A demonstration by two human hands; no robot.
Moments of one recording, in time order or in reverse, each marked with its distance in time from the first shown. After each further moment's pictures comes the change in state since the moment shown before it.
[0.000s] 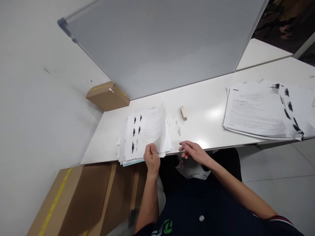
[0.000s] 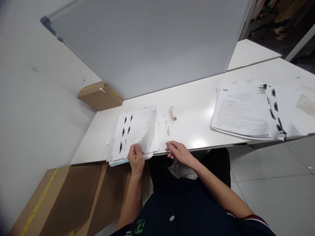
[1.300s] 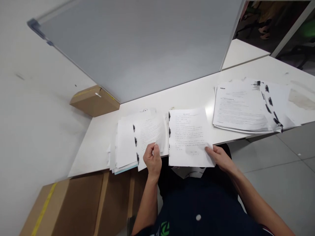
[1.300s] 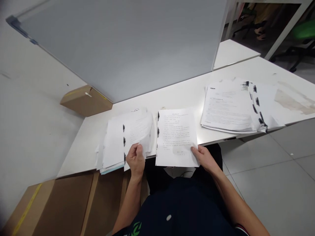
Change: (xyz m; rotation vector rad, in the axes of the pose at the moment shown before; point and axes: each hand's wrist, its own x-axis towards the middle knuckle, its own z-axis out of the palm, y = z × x) left_hand -0.005 0.035 0.022 -0.109 -0.084 0.025; right_hand -0.066 0.040 -0.075 0.124 0.393 0.180
